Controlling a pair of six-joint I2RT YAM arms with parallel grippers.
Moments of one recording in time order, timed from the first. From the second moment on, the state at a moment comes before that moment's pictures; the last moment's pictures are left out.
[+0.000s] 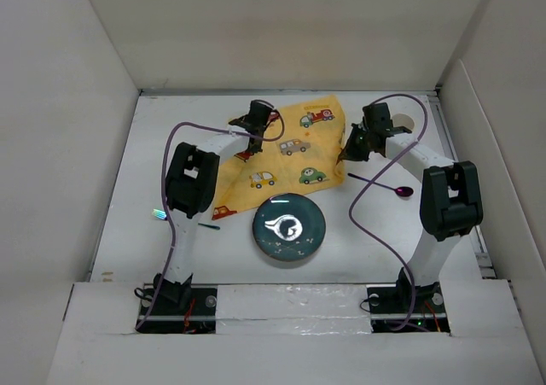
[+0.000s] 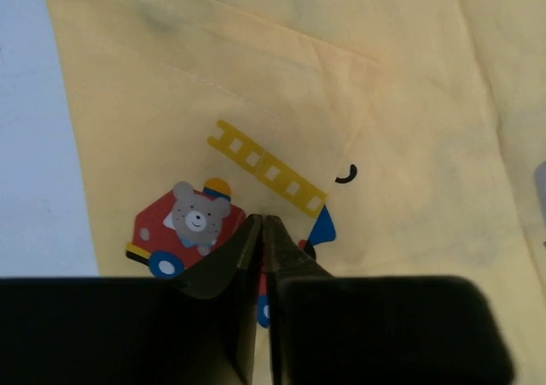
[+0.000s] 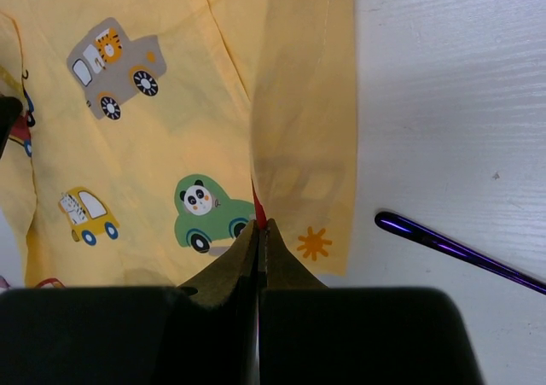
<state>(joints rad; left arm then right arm) -0.45 2.21 1.69 -0.44 -0.34 -0.16 0.19 1.81 1.30 -0.39 -0.22 0.55</state>
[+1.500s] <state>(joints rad) -0.41 2.18 1.62 -0.39 -0.23 -0.11 0.17 1.81 1.32 -0.42 -0.22 0.55</state>
